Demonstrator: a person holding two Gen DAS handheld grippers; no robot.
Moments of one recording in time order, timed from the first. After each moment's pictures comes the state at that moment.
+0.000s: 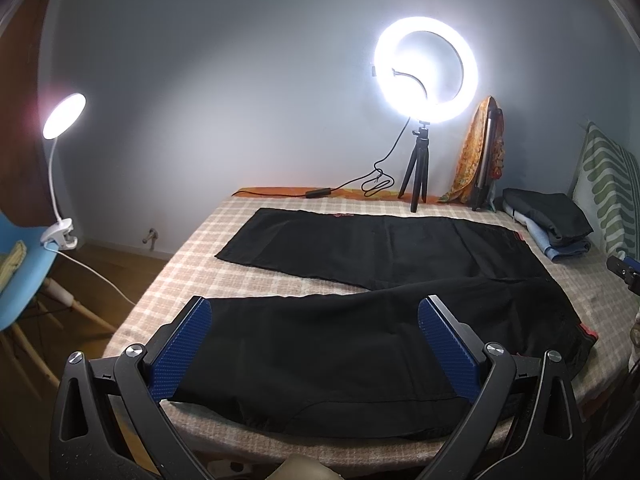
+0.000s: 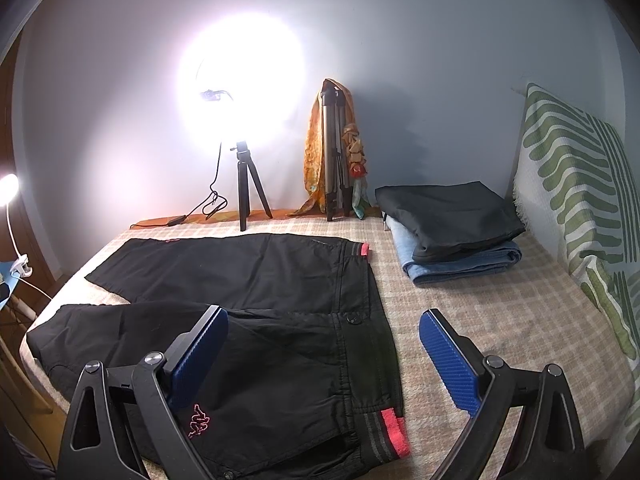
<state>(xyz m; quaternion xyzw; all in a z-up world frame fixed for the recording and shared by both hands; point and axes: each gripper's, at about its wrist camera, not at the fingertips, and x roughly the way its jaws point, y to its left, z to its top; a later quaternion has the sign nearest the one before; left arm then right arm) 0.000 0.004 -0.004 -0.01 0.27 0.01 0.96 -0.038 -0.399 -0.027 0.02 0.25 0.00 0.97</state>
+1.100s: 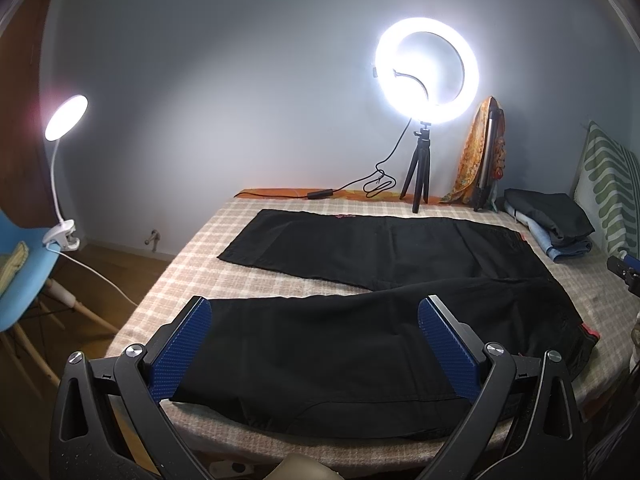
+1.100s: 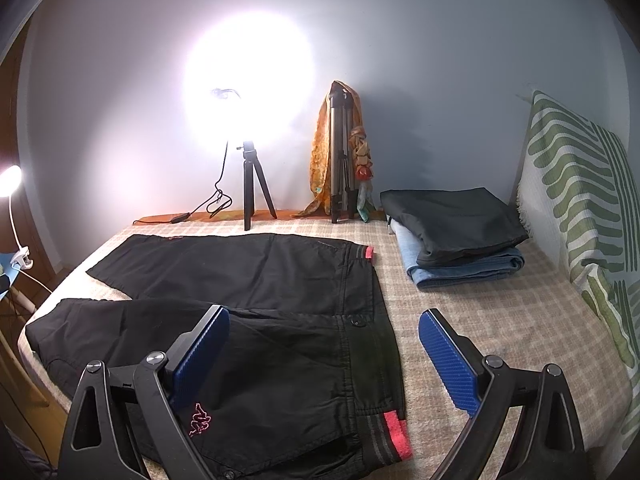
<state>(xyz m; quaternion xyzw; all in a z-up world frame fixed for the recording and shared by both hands) -0.002 0.005 -0.007 -0.01 0.26 0.01 0.96 -0.038 -0.390 -0.030 0.00 0.25 0.01 0.97</state>
